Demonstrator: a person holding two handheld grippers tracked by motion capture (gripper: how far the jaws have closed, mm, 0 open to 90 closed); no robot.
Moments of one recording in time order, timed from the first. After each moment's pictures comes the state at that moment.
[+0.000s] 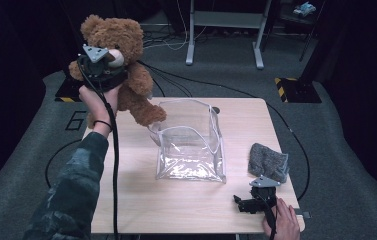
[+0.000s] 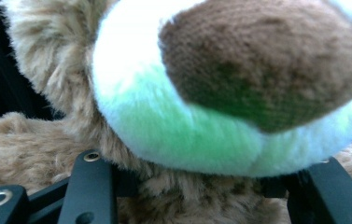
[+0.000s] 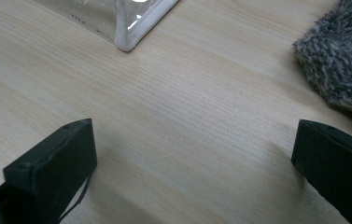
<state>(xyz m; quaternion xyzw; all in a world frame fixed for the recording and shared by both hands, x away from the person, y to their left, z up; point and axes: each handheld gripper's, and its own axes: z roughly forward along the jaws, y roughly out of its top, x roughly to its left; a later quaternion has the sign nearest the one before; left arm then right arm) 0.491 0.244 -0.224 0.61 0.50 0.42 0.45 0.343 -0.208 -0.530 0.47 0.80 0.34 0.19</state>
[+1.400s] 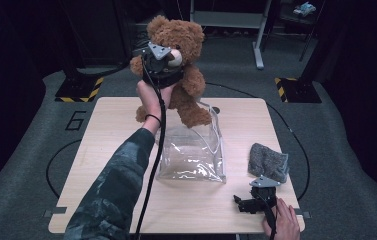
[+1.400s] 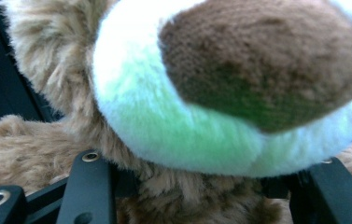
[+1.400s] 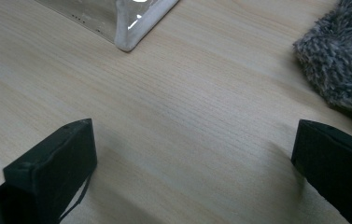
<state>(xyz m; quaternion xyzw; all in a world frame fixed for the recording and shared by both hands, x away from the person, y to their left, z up) 0.520 0.119 -0.234 0.65 0.45 0.36 0.50 0.343 -0.208 -0.531 0.47 0.79 0.34 0.19</state>
